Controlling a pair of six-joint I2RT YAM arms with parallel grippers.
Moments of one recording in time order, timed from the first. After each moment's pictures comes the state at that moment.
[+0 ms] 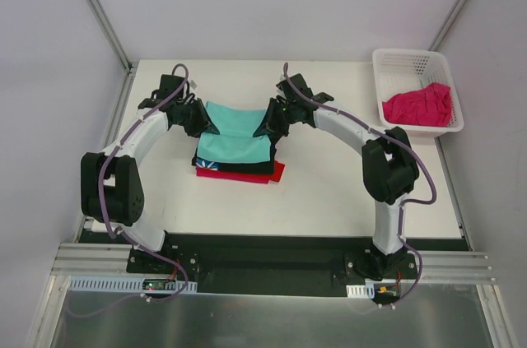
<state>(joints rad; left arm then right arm) -0.12 1.60 1.21 -0.60 0.44 -0.56 0.60 1.97 1.58 -0.50 -0.45 0.84</state>
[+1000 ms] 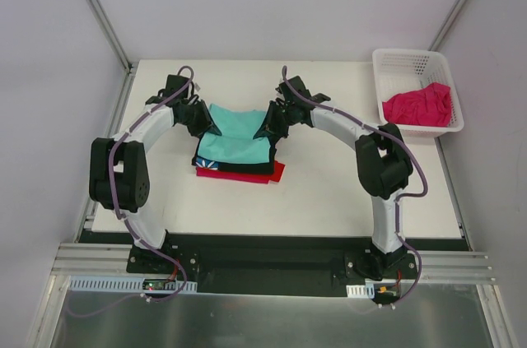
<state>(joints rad) -0.12 1.72 1.25 -0.57 0.44 -0.56 0.58 2.04 1.60 -0.49 -0.48 0.84</state>
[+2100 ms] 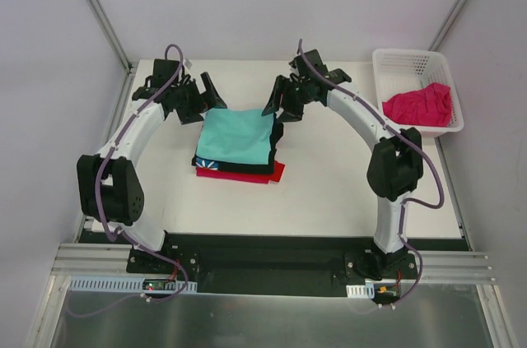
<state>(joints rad) -0.11 1.63 1.34 -0.56 0.40 -0.54 0.51 2.00 1.81 -0.77 -0.41 0.69</state>
